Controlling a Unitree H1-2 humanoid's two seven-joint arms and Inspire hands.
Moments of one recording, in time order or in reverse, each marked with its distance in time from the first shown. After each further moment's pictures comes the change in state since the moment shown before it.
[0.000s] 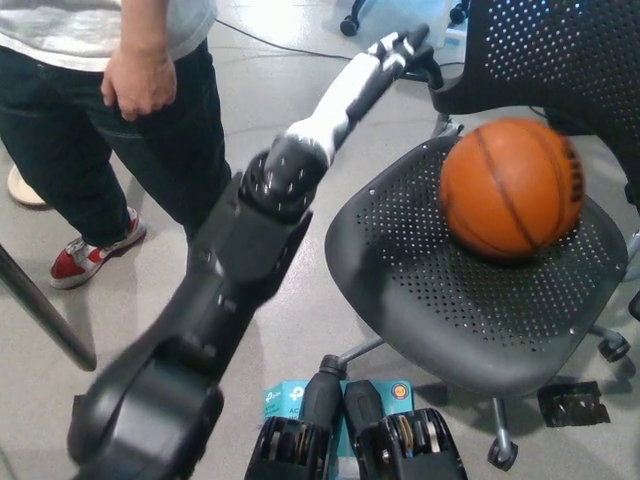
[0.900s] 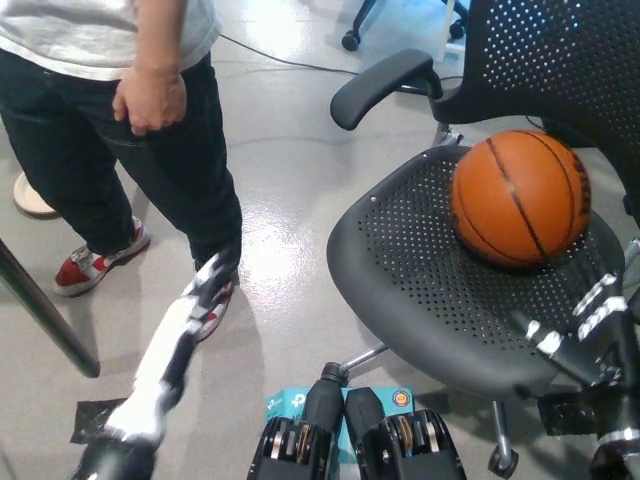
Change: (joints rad) left_arm 0.921 0.157 0.181 -0.746 -0.101 -0.090 -0.047; right_arm 0.582 0.223 0.308 -0.047 -0.159 -0.208 0.062
